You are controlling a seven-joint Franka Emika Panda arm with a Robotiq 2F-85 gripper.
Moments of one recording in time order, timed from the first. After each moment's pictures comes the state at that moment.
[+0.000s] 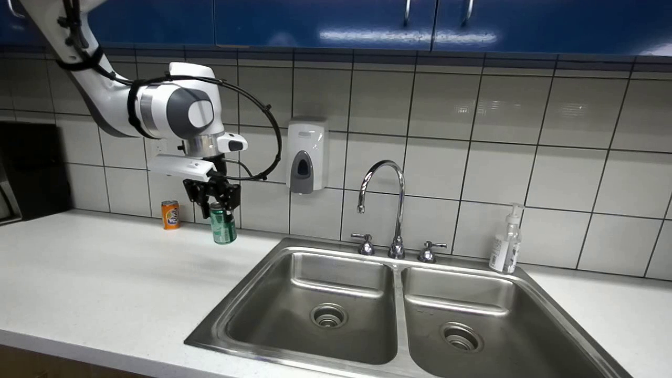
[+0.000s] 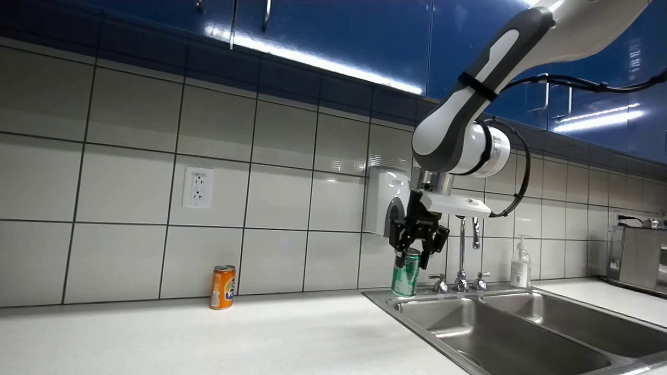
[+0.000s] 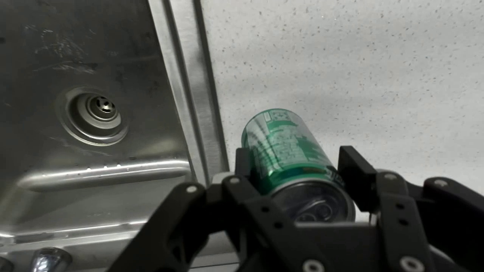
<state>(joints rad) 0.05 -0.03 -0.01 -2.43 0.01 2.64 0.09</state>
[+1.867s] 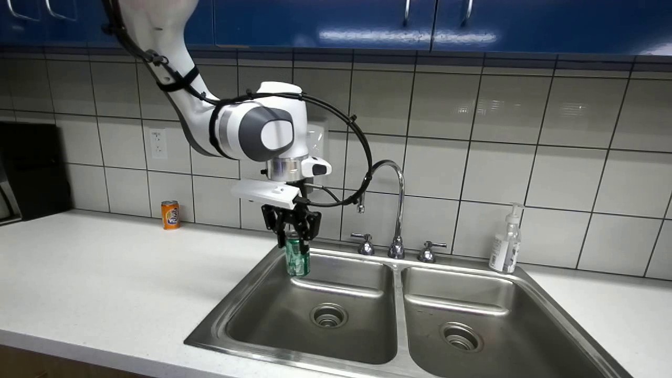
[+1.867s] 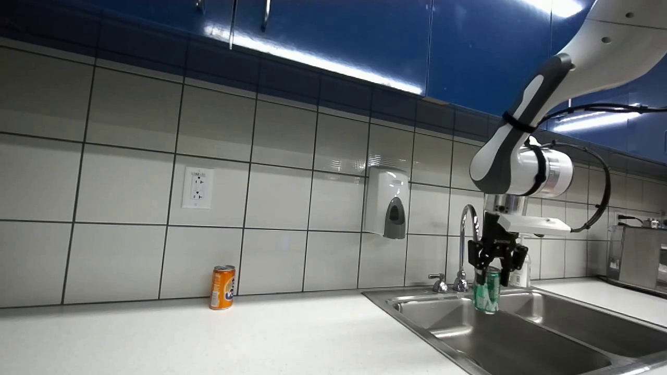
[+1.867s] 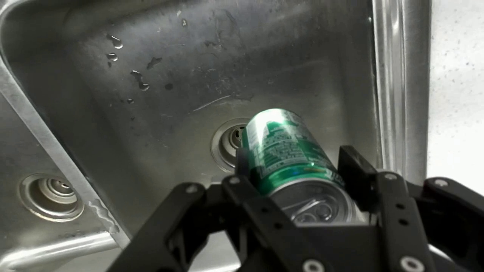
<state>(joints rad) -0.15 0.04 -0.21 -2.42 0.04 2.63 -0.15</state>
